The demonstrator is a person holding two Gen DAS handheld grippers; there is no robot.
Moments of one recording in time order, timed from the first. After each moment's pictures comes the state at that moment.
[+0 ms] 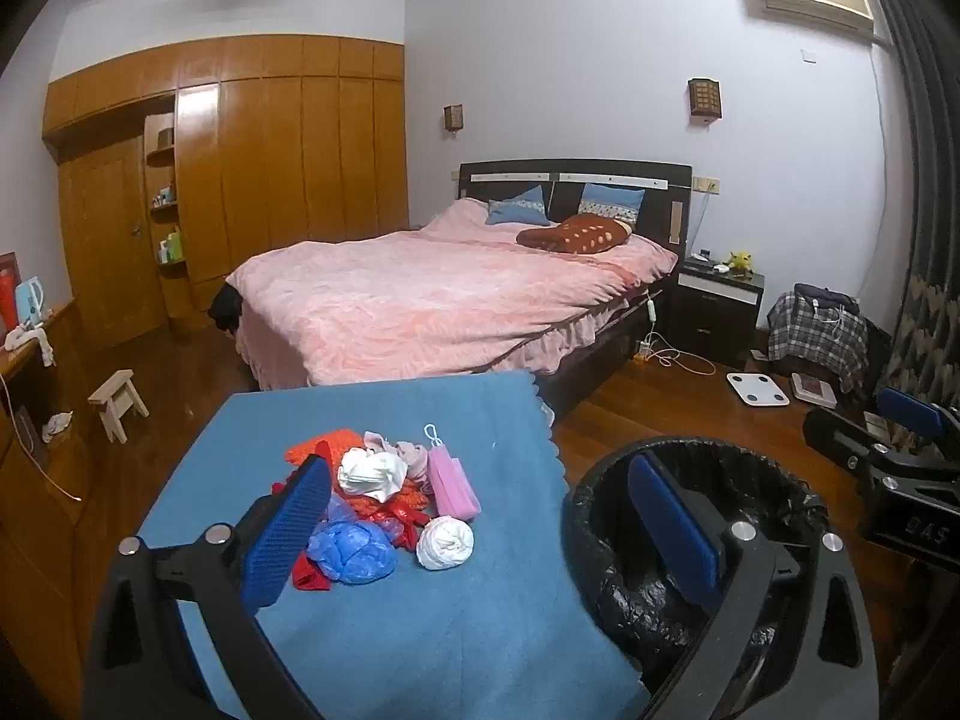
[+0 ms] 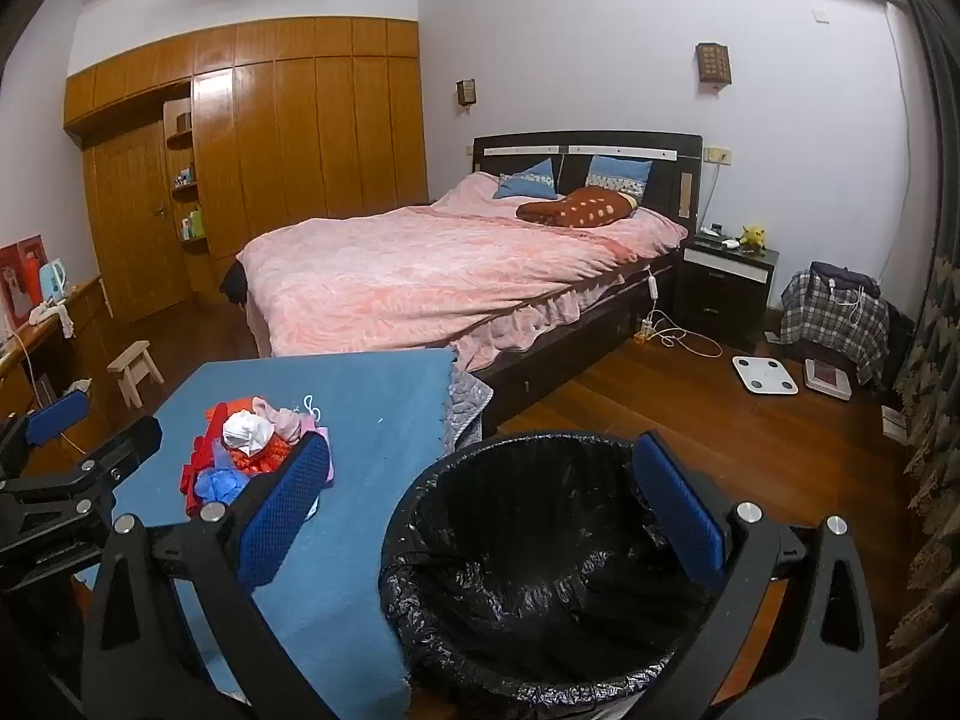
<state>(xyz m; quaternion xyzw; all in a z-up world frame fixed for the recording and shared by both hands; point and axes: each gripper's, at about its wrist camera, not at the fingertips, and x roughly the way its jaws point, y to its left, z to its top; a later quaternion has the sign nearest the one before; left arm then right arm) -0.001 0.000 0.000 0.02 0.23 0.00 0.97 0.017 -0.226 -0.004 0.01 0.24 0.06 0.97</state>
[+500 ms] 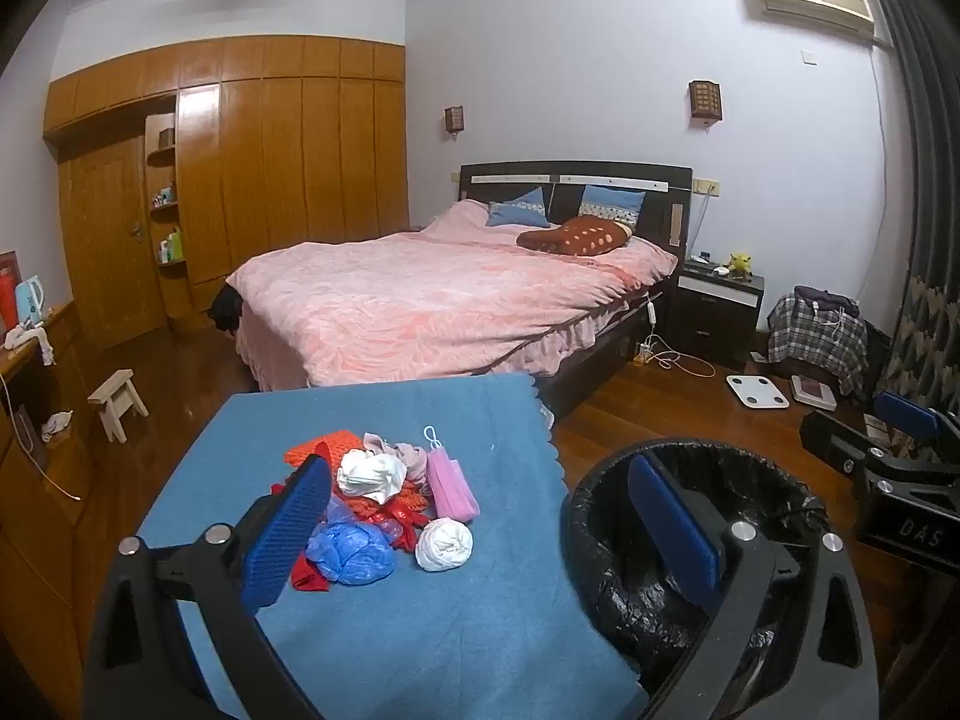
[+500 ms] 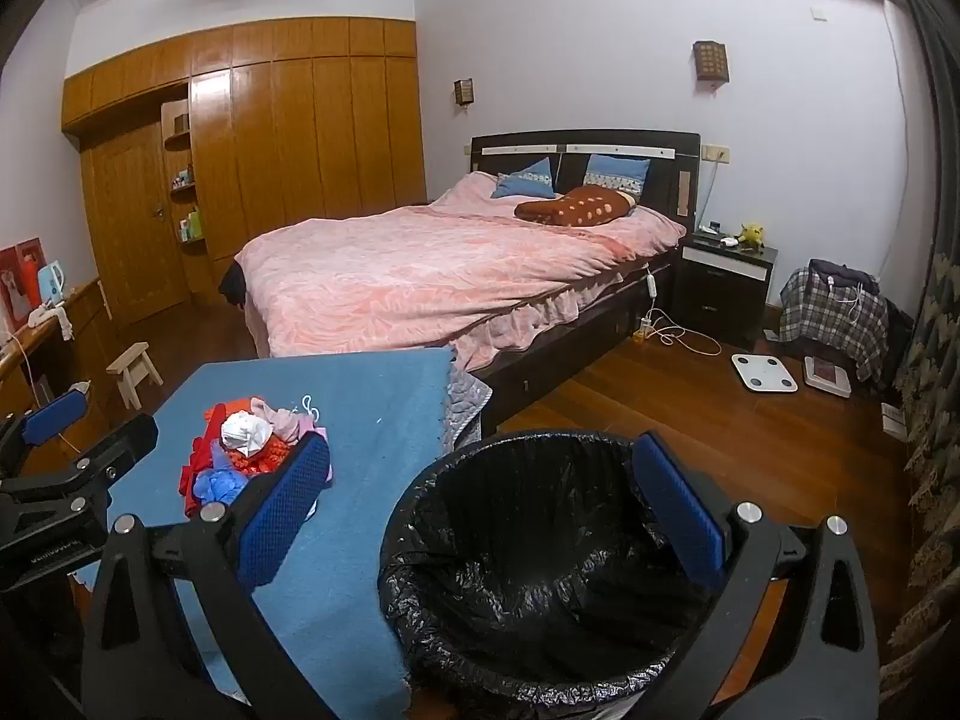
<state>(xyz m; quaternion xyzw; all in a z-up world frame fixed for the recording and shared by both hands) 0.002 -0.002 -0.001 0.01 0.23 0.00 0.97 0.018 -0.227 -0.004 0.01 0.24 0.06 0.97</state>
